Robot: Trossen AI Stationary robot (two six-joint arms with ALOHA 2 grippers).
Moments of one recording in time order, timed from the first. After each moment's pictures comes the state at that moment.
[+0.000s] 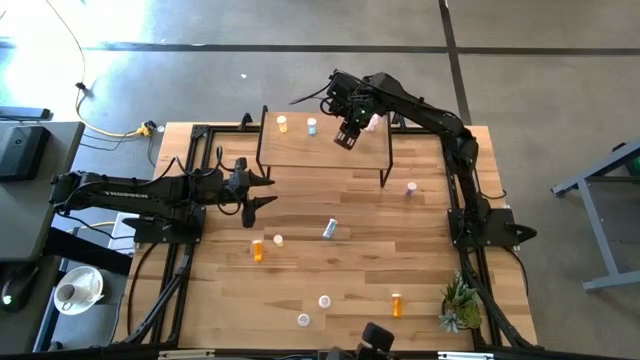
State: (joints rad) left arm 0.18 0.77 0.42 0.02 -0.17 -0.08; right arm -0.52 2.10 2.24 -1.39 0.10 -0.07
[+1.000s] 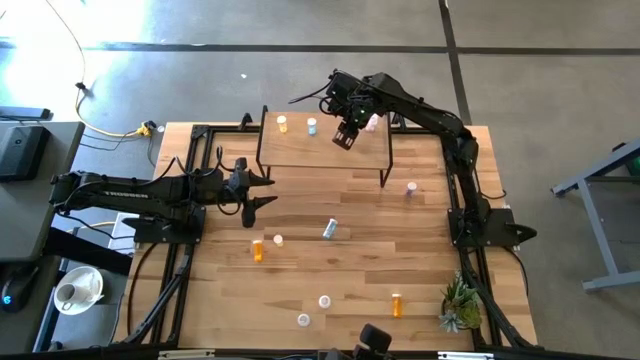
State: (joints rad) left arm 0.18 0.77 0.42 0.02 -0.17 -0.08; right arm -0.51 2.10 2.24 -1.37 0.09 -0.06
